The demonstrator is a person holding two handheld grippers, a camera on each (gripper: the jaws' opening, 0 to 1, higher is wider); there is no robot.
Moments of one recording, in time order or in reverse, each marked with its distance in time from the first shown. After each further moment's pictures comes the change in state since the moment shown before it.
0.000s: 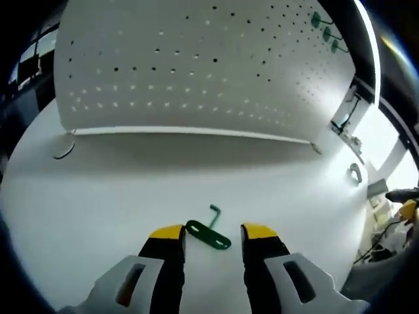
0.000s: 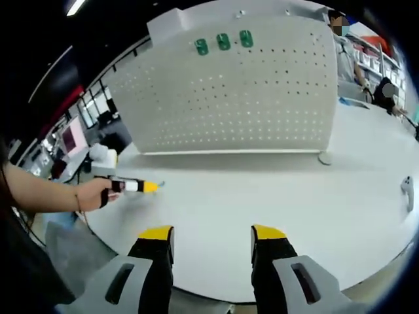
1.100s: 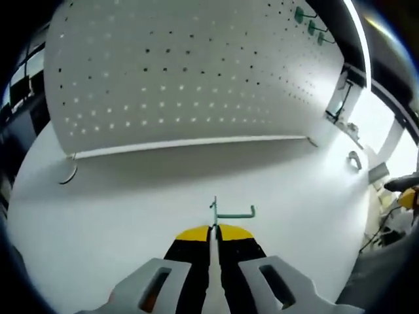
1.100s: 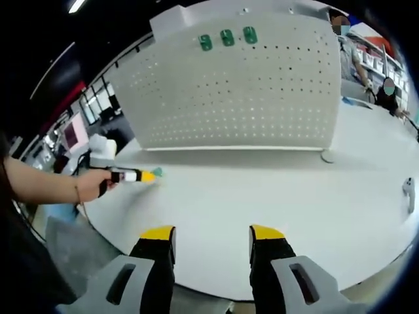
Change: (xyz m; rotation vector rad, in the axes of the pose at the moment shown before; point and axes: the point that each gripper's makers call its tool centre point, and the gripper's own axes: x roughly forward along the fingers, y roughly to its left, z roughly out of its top) left arm -0.009 -0.001 0.011 0.086 -0.025 -0.034; right arm 0.001 0.004 -0.007 -0.018 0.017 0.015
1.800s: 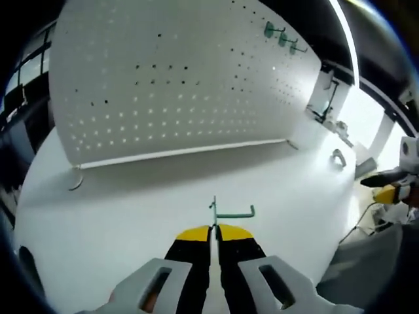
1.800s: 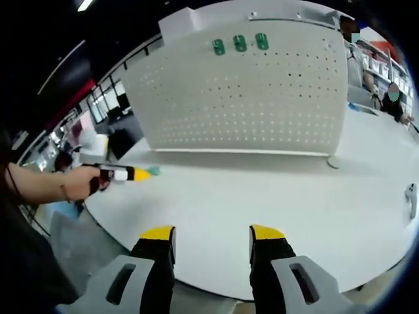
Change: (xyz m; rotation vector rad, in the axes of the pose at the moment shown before) left arm -0.055 -0.030 0.004 0.041 -0.039 -0.056; right arm -0.008 0.017 0.003 -0.035 -0.030 0.042
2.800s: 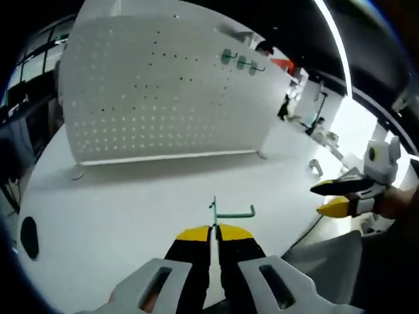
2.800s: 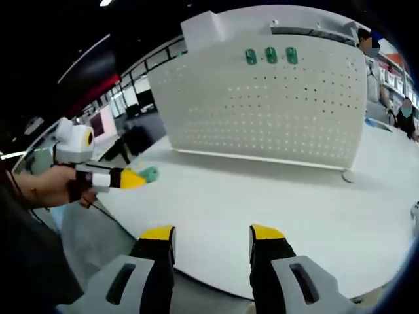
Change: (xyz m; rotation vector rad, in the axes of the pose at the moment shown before) left arm -0.090 -0.087 0.002 -0.066 -0.099 -0.050; right arm -0.010 0.042 0.004 -0.083 -0.032 0.099
